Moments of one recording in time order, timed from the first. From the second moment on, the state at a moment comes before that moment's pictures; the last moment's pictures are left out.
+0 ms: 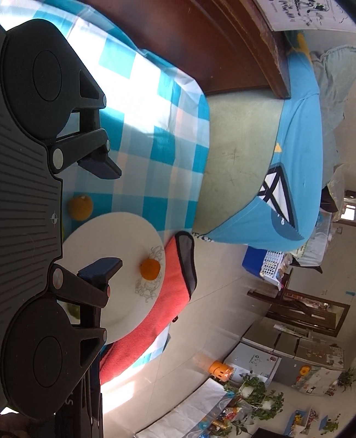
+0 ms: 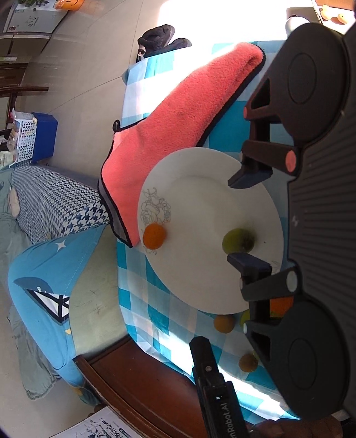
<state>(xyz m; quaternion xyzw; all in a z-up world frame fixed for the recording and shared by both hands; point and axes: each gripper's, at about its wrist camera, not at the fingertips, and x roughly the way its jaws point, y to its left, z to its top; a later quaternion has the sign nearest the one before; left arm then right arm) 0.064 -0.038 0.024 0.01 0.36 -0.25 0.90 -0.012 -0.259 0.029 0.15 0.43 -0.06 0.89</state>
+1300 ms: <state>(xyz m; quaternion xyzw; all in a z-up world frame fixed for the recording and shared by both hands) 0.049 0.012 -0.012 0.06 0.41 -0.19 0.89 -0.082 -0.225 0.024 0.17 0.44 -0.04 0.88</state>
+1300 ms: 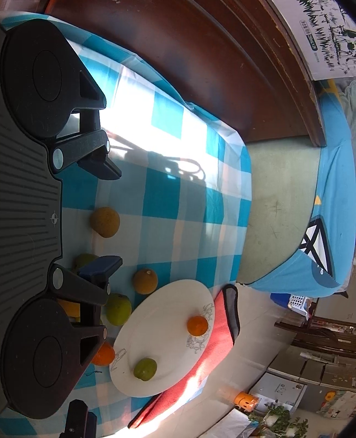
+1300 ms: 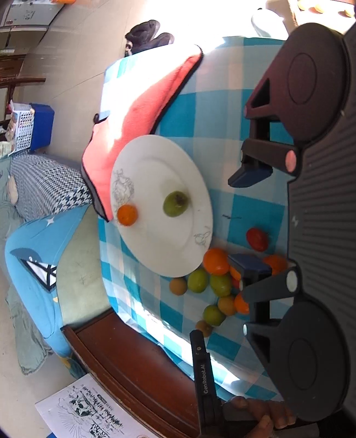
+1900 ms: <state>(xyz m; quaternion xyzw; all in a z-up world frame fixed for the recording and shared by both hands) 0.051 0.008 -0.021 0.05 0.42 -0.20 0.89 -0.070 -0.202 0.001 0.13 0.47 -0.02 0.87</state>
